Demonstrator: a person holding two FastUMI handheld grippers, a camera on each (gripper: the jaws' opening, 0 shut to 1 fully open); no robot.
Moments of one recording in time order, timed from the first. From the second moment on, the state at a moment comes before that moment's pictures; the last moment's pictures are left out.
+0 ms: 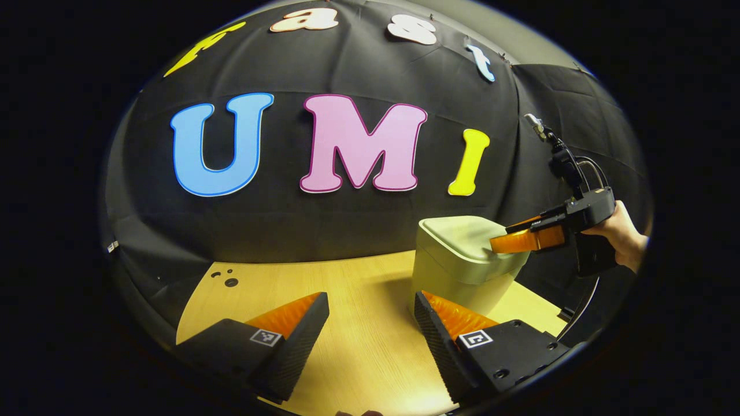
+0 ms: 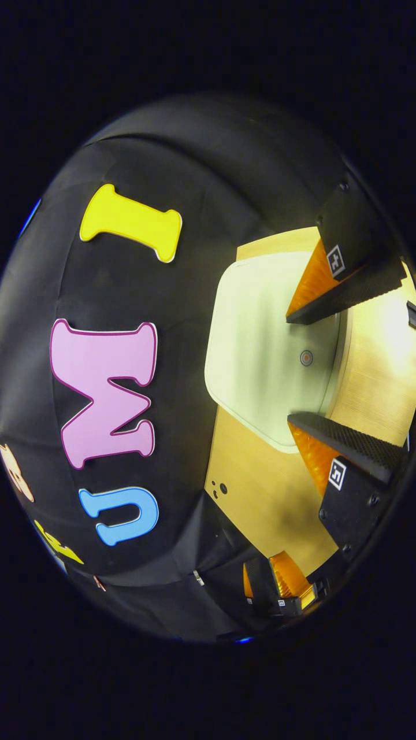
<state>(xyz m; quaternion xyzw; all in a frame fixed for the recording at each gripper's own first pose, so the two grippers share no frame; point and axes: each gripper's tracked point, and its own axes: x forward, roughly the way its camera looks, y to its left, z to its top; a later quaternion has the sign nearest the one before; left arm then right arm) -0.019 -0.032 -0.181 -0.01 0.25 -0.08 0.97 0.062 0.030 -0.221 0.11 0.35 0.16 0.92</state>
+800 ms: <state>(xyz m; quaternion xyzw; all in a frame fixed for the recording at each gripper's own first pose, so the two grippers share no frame) -0.013 -0.037 -0.168 0.00 0.23 -0.08 0.97 0.018 0.055 -0.134 0.14 0.24 0.19 0.94</state>
